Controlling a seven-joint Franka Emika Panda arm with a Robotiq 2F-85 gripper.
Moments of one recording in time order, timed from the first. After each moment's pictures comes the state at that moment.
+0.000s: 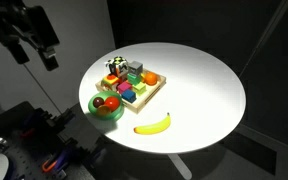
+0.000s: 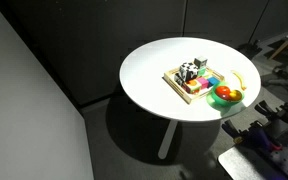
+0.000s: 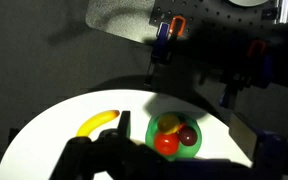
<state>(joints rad) -0.09 -0.85 -0.18 -2.81 -0.24 1.87 -0.37</state>
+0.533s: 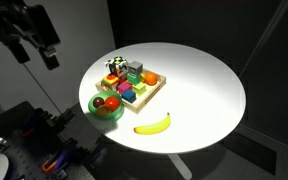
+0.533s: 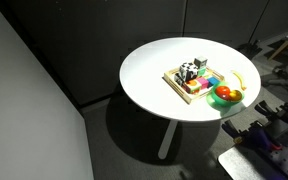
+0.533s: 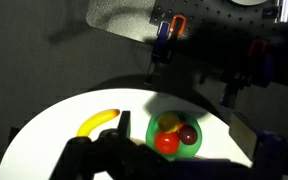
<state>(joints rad) -0.09 -0.84 -0.18 -2.80 -0.24 1.87 -0.37</state>
